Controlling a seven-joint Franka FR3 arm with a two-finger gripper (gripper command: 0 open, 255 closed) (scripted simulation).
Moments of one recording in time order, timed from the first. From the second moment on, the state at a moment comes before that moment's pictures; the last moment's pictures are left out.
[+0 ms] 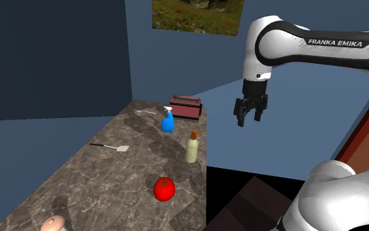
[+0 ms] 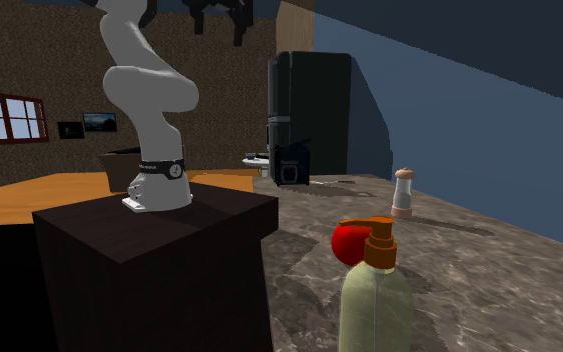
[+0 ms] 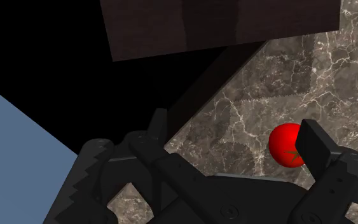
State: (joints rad) arm -0.02 -0.75 -0.04 -2.36 -0.02 1.46 0.15
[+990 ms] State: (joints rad) arm -0.03 -0.34 -0.12 -2.30 -0.03 1.85 0.09
